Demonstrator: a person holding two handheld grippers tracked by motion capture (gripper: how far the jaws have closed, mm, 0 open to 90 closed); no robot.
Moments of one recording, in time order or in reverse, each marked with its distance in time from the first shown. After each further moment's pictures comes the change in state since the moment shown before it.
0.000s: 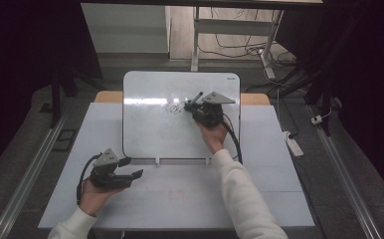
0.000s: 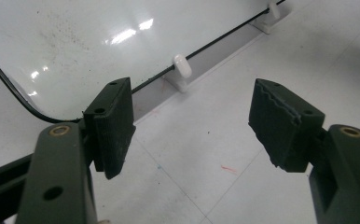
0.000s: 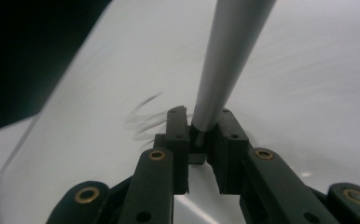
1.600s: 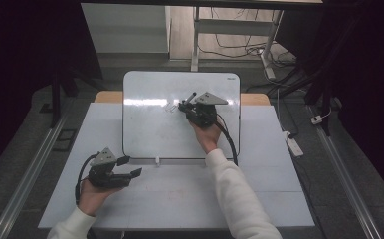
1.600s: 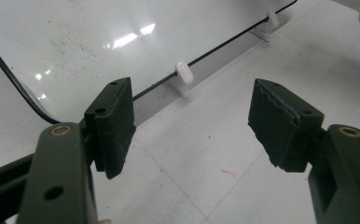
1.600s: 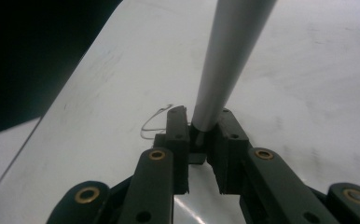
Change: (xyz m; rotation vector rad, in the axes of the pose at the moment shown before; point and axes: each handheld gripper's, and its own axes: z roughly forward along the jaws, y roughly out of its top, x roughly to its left) left arm 0.002 0.002 -0.004 -0.018 0.004 -0.005; right arm 0.016 0.000 0.013 -0.006 0.010 -0.013
